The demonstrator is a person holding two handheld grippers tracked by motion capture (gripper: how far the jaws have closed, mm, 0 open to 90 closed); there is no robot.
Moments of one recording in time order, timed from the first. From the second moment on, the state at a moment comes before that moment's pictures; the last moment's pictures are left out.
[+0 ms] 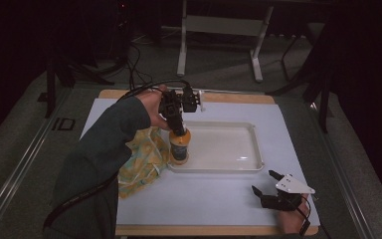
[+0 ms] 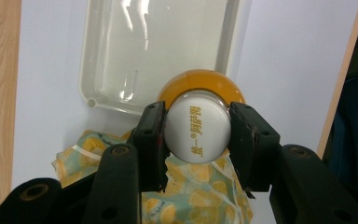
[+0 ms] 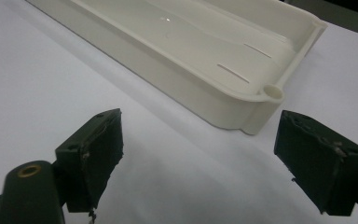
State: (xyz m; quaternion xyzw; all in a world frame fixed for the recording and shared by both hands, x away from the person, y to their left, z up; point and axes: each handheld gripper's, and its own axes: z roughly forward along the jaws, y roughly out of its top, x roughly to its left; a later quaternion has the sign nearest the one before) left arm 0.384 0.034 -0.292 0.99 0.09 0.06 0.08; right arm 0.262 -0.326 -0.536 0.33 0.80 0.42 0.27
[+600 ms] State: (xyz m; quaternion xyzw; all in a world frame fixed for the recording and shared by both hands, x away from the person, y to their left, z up) left arm 0.389 0.028 -0.305 0.99 0.09 0.05 0.08; right arm 0.262 -0.326 -0.536 0.33 0.80 0.42 0.27
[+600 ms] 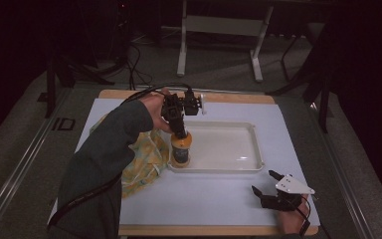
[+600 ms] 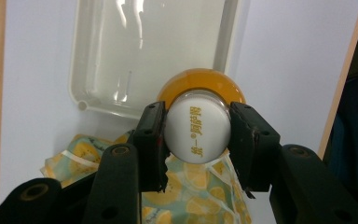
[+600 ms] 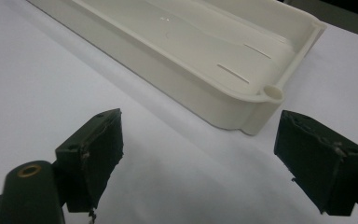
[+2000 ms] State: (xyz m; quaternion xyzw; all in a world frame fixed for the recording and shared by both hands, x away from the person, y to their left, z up) left arm 0.400 0.017 -0.345 0.99 0.10 0.04 0.04; right arm 0.261 -0.326 -0.536 0.32 0.80 0.43 0.28
